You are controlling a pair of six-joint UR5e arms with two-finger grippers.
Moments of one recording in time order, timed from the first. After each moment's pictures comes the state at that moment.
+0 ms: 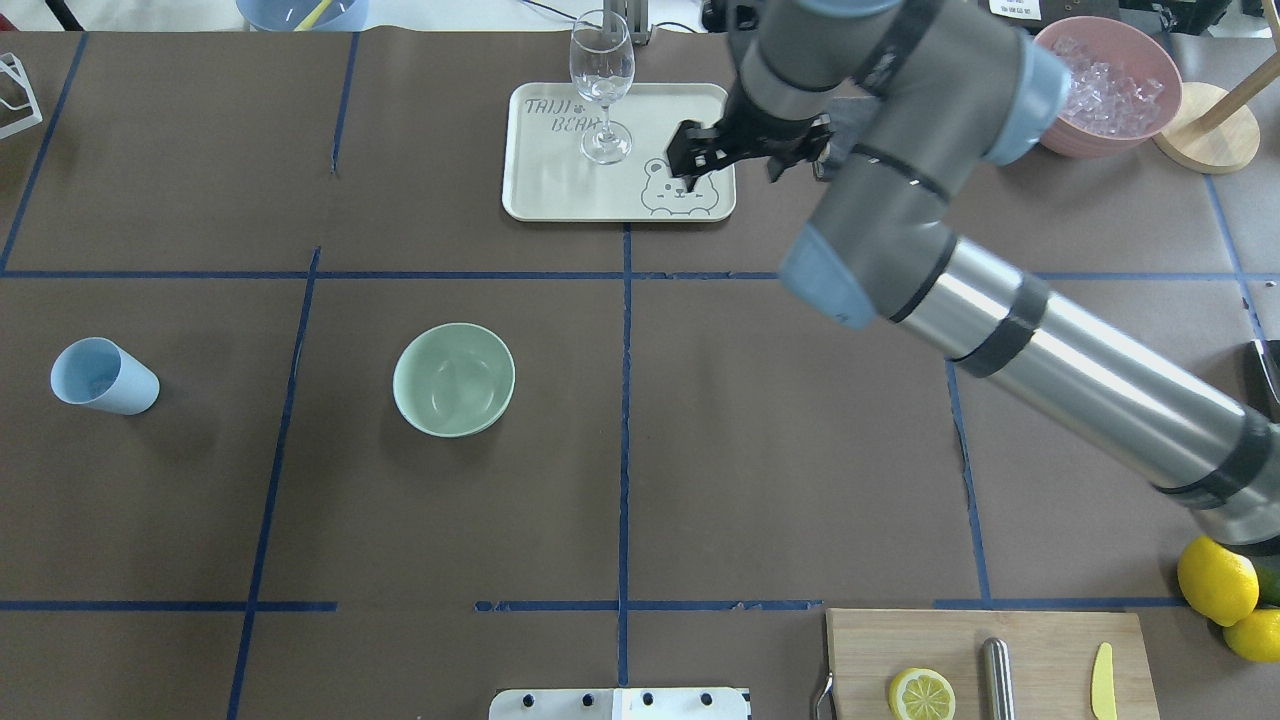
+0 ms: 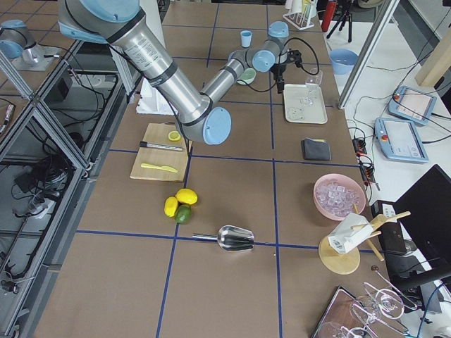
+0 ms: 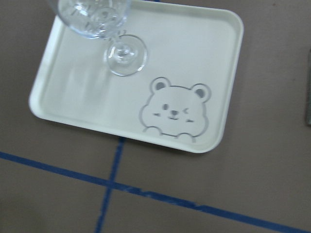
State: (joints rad) left arm -1.59 -1.44 -1.84 -1.65 -2.35 0.10; right arm 0.87 -0.81 1.53 -1.50 2.09 0.75
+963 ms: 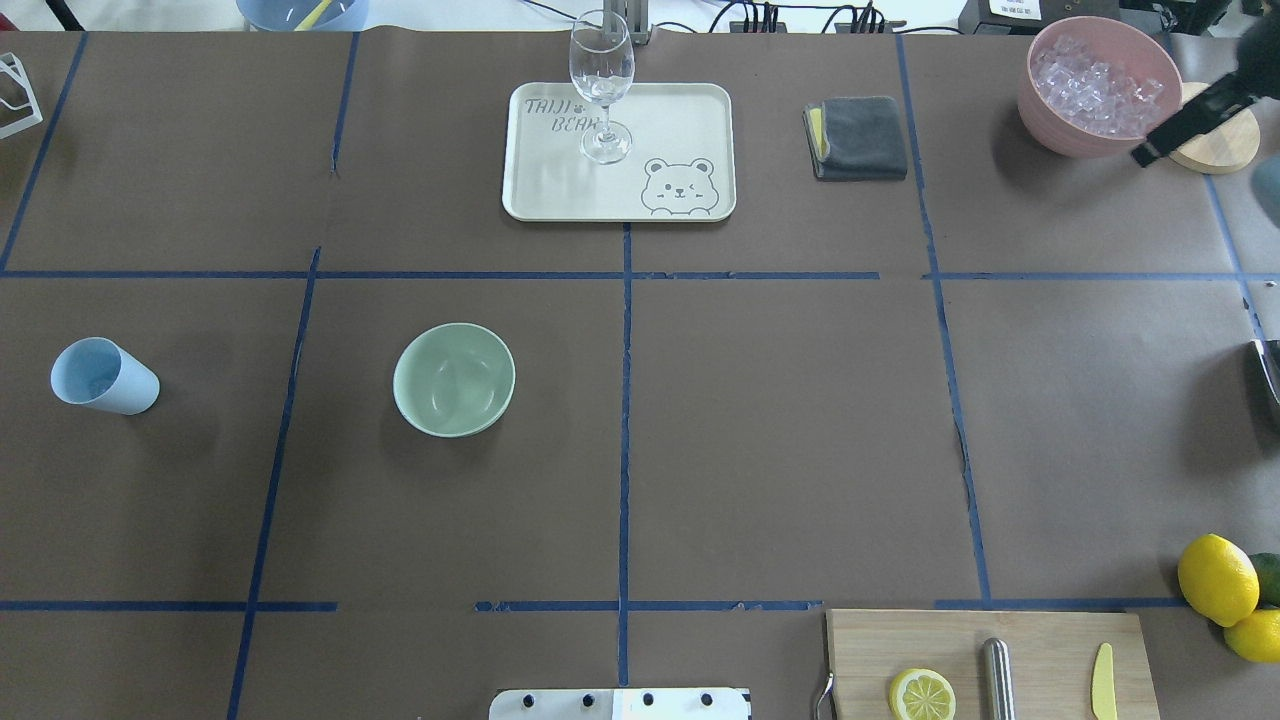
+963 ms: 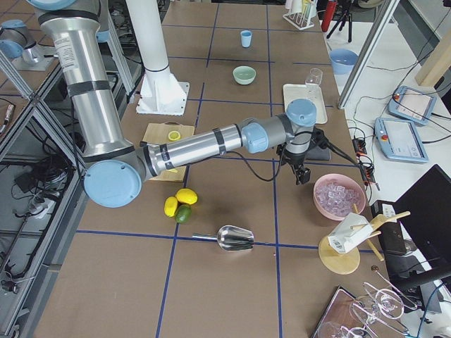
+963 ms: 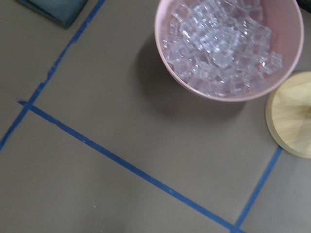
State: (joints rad) left arm -1.59 -1.50 -1.74 -2.26 -2.37 0.08; right arm 1.44 -1.40 1.65 -1.52 2.32 -0.21
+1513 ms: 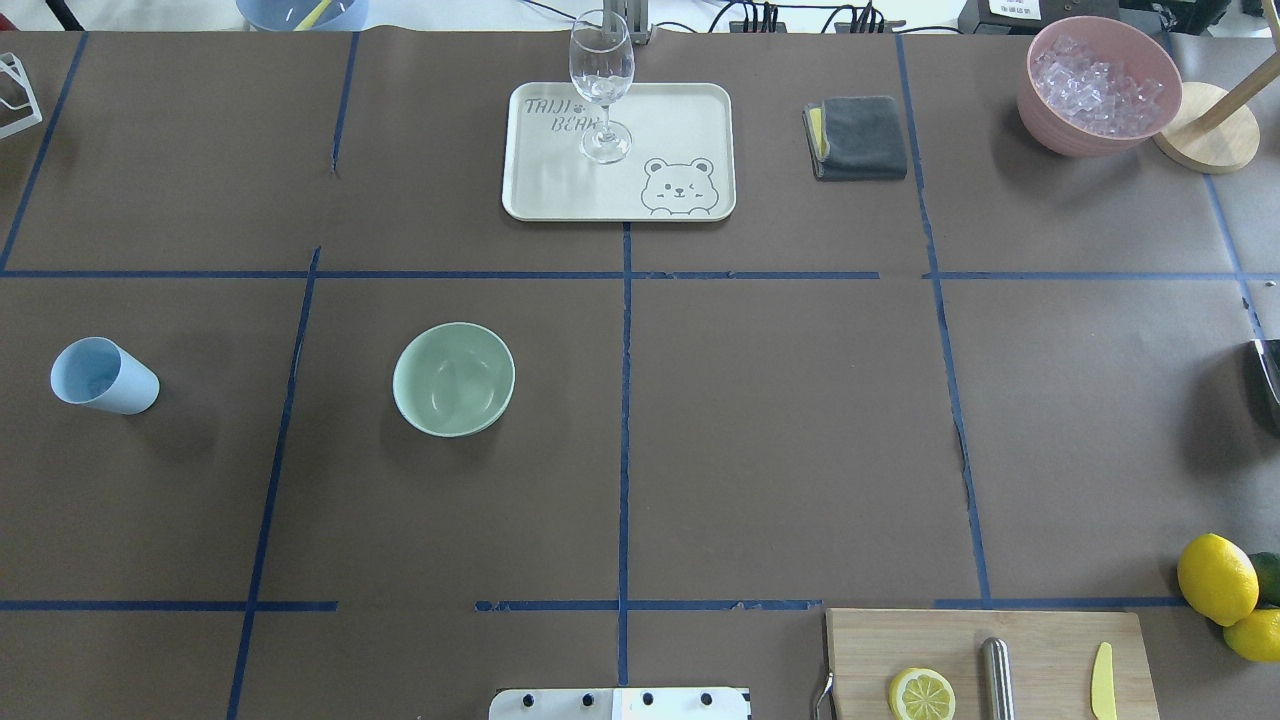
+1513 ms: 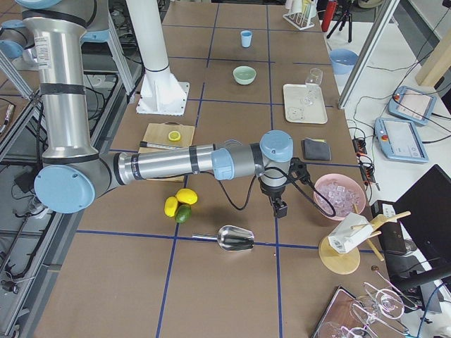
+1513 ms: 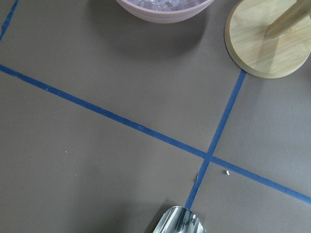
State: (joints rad) left arm -1.43 -1.52 -1.74 -2.57 -2.30 -0.35; right arm 1.50 -1.54 1.70 -1.53 2.33 -0.20
